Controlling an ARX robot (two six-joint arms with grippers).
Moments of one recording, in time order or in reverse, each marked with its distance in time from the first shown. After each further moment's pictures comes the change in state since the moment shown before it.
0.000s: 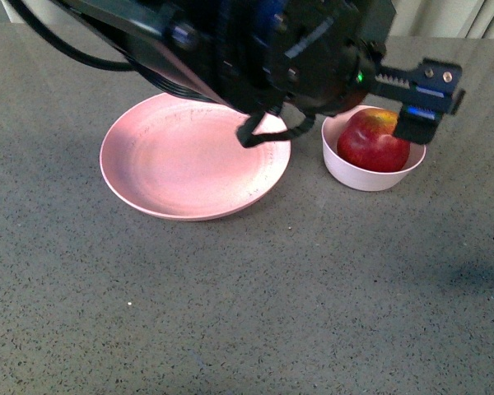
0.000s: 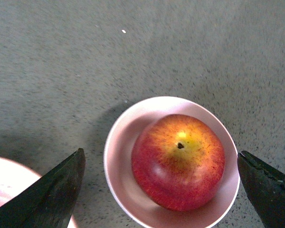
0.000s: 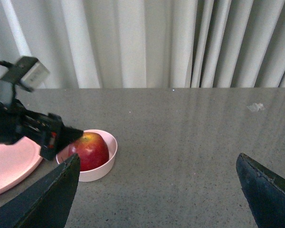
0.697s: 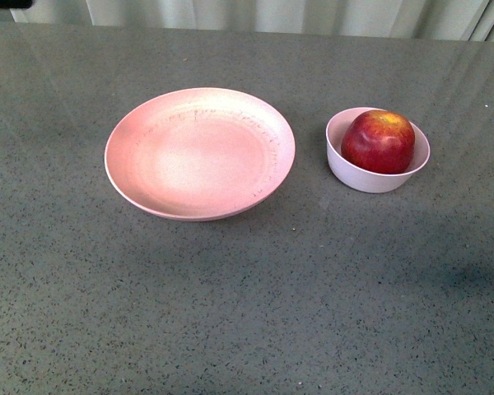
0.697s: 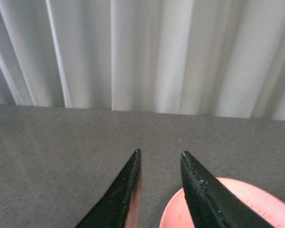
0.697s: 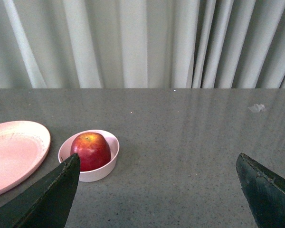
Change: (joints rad) left arm 0.316 -0.615 -0.862 0.733 -0.393 0.100; right arm 0.000 0.000 0.000 0.000 0.000 0.000
